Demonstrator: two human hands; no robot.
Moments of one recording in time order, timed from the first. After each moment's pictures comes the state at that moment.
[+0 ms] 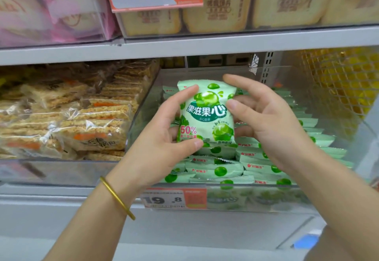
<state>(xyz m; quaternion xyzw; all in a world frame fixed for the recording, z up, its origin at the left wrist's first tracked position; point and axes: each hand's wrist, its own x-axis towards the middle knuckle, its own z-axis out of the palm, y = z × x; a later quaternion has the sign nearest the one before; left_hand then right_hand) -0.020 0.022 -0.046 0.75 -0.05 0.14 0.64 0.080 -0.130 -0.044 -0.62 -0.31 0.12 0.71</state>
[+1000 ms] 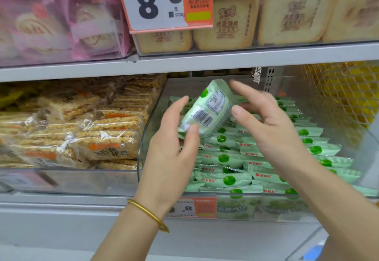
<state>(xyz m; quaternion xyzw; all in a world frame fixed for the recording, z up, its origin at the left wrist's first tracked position) -0.026 0.009 -0.048 0.85 0.07 0.32 0.41 0.082 -0.122 -0.048 -0.68 -0.35 -0.02 0.64</state>
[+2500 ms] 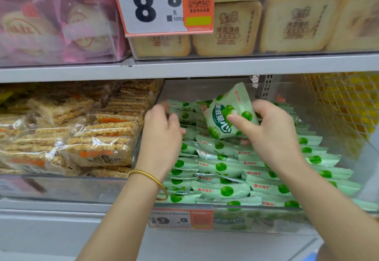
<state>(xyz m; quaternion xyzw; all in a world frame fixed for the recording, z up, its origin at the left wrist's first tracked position) 0.031 0.047 -0.053 0.84 0.21 0.30 0.41 0.102 -0.116 -0.047 -0.82 -0.23 -0.09 0.52</state>
